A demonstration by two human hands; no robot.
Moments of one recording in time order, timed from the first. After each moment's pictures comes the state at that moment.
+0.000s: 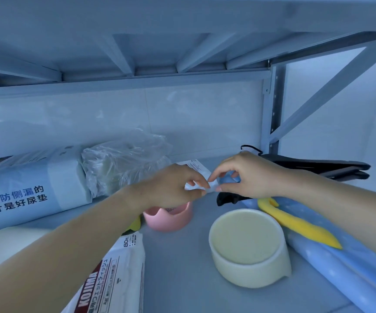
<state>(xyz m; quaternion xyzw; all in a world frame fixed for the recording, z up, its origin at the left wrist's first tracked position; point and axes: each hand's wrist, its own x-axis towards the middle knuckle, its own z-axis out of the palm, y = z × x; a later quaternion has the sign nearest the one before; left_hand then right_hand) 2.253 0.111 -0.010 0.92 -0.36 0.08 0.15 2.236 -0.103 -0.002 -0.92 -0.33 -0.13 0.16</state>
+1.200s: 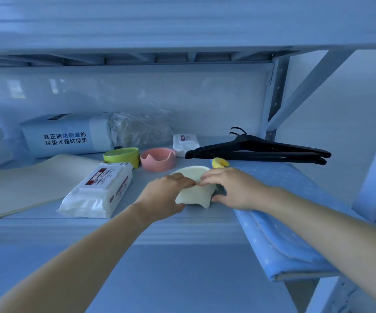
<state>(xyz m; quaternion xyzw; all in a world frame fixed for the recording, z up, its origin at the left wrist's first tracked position) 2.073 0.022 -0.090 0.97 -0.17 0.17 0.07 2.106 -0.188 -0.062 -0.90 -0.40 -0.07 0.14</state>
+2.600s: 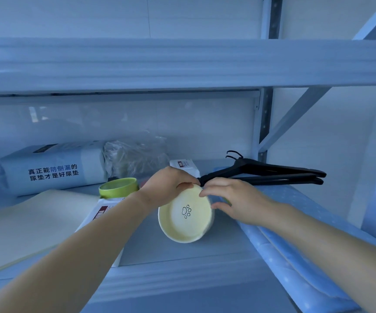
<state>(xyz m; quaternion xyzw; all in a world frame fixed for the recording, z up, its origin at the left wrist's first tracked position) 2.138 0.059 -0.018 0.93 -0.29 0.17 0.16 2.114 -0.160 -0.034 -0.89 -0.40 -0.19 0.13</state>
